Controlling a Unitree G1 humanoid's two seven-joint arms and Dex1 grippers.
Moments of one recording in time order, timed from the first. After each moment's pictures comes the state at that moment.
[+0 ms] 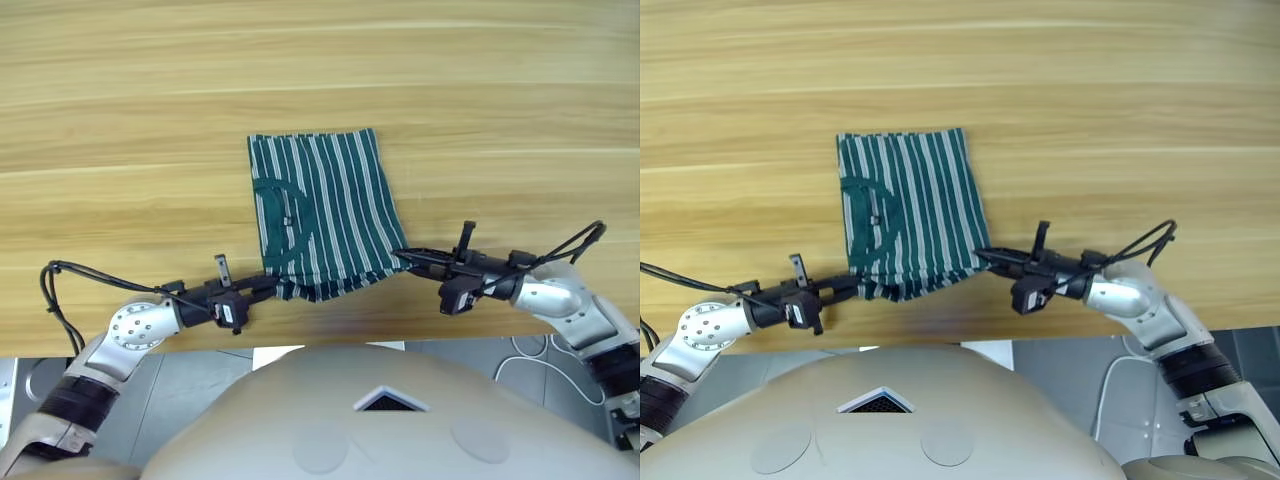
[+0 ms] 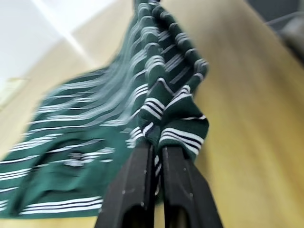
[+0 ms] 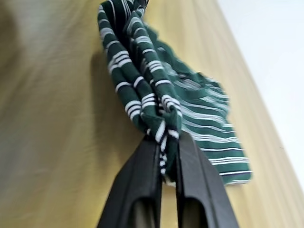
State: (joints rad) left arm 0.36 0.81 -0.32 0.02 -0.04 -0.77 -0.64; right arm 0.20 -0.85 0.32 -0.04 -0.16 -0.79 0.54
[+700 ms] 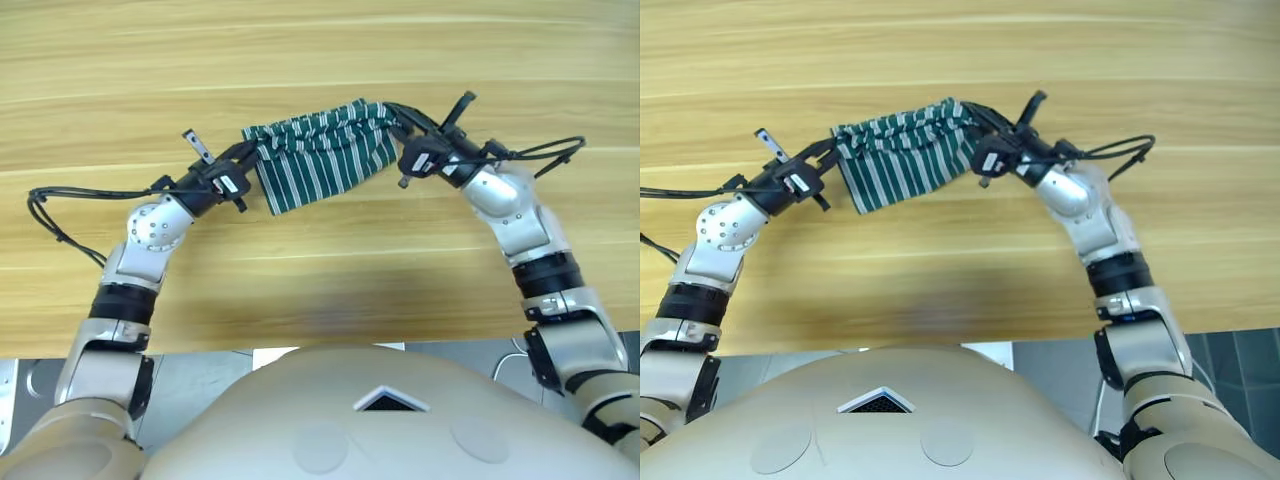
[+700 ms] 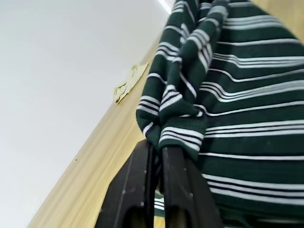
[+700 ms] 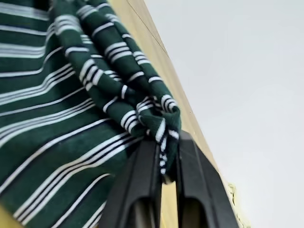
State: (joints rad) left arm -0.11 0.56 -0.19 0.39 0.24 -0.65 -0.39; right arm -0.30 -0.46 0.28 0.32 -0.43 -0.55 0.28
